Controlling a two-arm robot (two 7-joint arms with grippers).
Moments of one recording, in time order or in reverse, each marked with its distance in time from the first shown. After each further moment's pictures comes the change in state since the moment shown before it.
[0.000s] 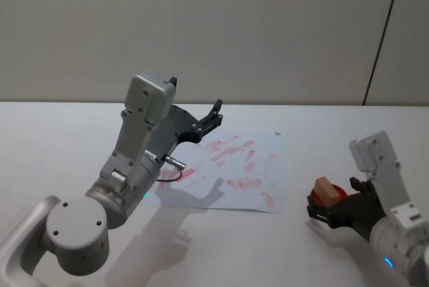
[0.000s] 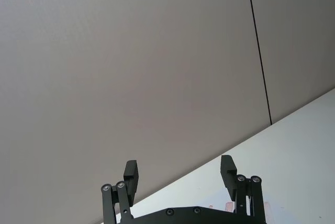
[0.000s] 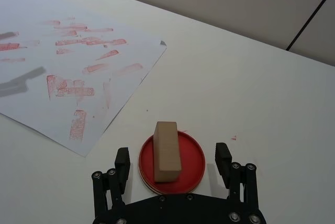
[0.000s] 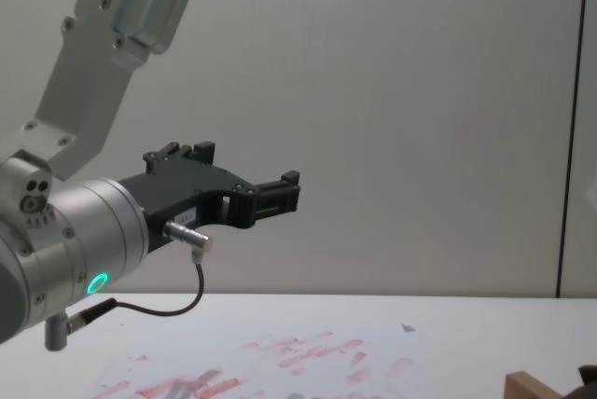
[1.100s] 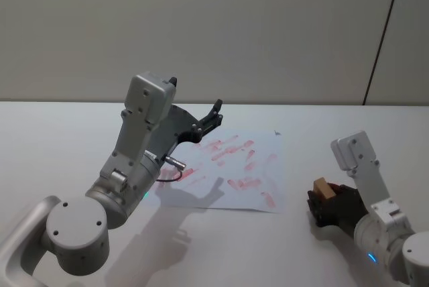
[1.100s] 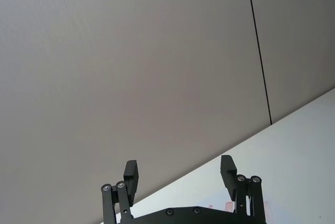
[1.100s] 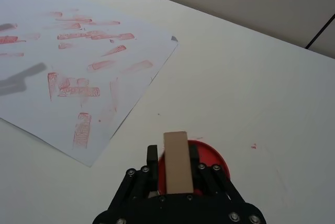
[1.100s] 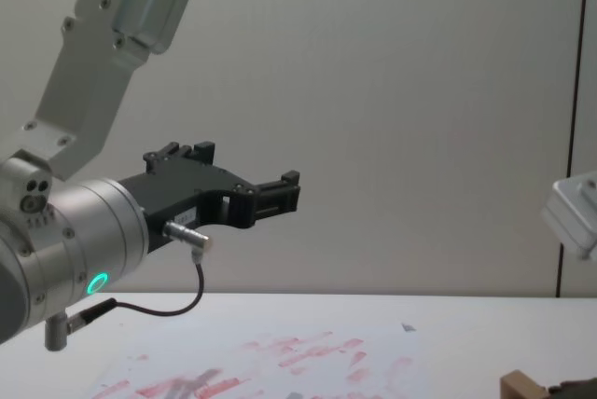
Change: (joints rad) left arm 0.000 0.000 0.000 0.000 0.000 0.000 0.000; right arm 0.059 -0.059 -0.022 0.094 -0.059 0.005 0.025
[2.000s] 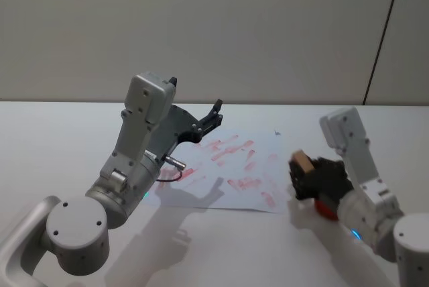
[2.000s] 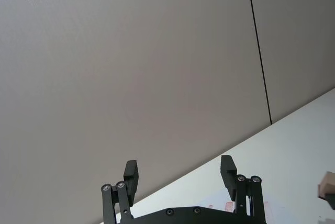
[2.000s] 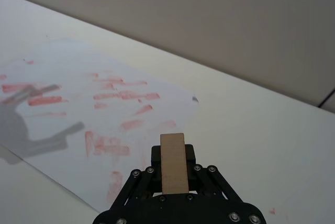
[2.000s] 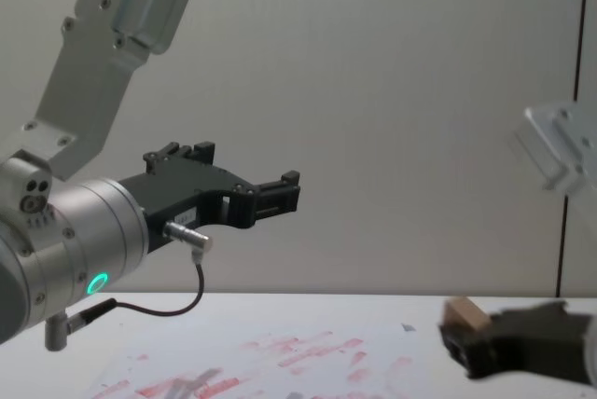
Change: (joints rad) left arm 0.000 0.000 0.000 0.000 0.000 0.000 0.000; right arm 0.050 -0.037 -0.008 0.009 -0.014 -0.106 0.055
